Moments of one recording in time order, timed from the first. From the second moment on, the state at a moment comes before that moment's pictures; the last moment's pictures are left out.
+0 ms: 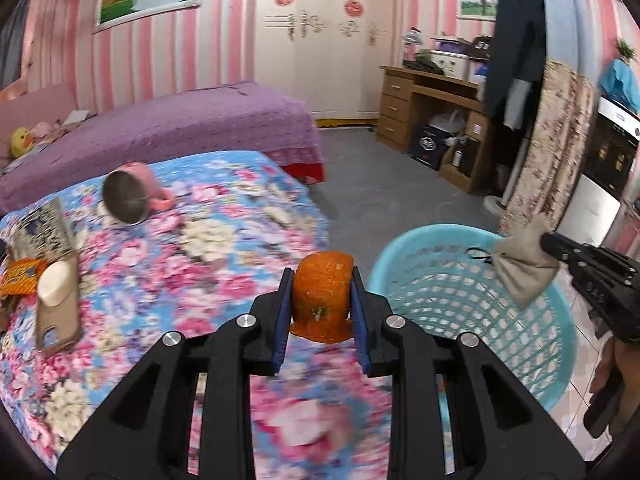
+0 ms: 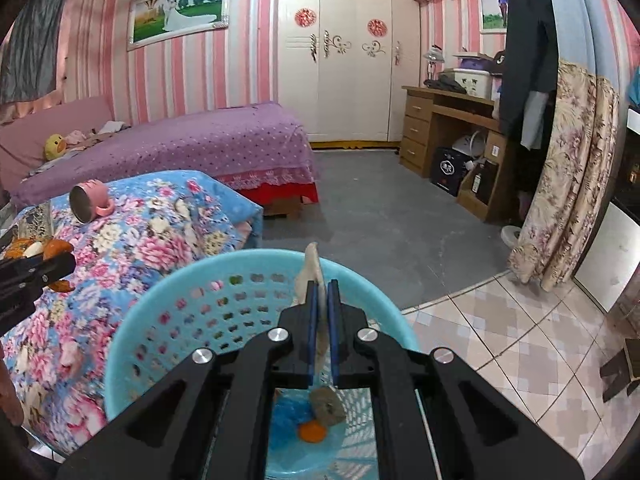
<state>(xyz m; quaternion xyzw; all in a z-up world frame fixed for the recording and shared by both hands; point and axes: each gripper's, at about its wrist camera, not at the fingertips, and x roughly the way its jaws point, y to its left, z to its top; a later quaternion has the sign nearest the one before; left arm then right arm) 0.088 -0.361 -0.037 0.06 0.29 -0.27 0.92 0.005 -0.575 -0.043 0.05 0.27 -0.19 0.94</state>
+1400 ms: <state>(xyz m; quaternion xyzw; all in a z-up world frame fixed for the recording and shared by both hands) 0.118 -0.316 -0.027 0.05 0.28 -0.21 0.94 0.016 -0.559 -0.048 0.05 0.27 -0.25 0.93</state>
